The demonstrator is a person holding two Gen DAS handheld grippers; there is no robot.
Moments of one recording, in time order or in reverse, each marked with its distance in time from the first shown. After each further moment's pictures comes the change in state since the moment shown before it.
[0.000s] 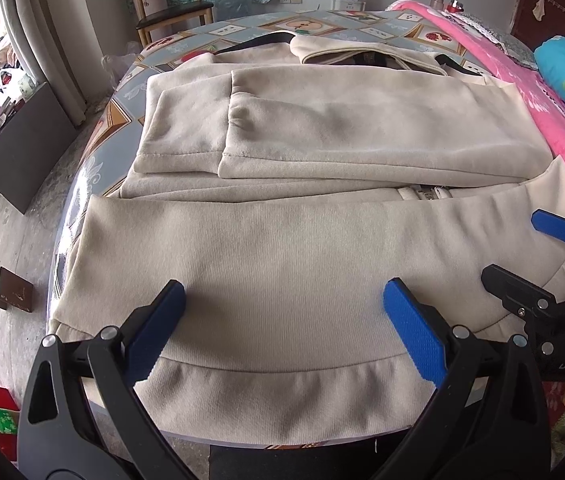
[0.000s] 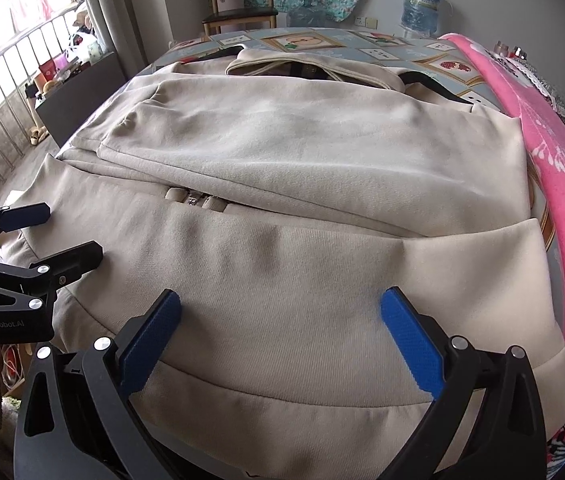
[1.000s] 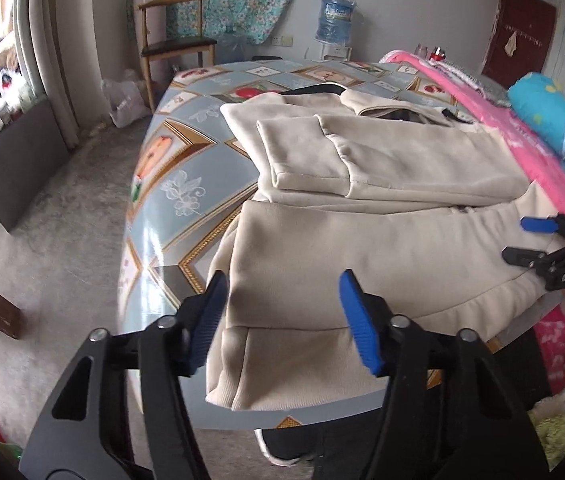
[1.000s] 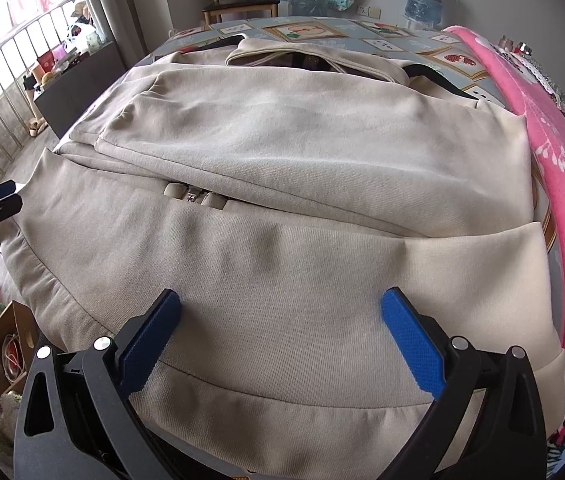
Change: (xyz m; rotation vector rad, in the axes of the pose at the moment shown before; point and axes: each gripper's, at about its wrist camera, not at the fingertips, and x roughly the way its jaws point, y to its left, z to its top) left arm -0.036 0.123 -0.022 -0.019 -0.160 -0.151; right arm 0.002 0.001 0.004 -0.006 0.050 0.001
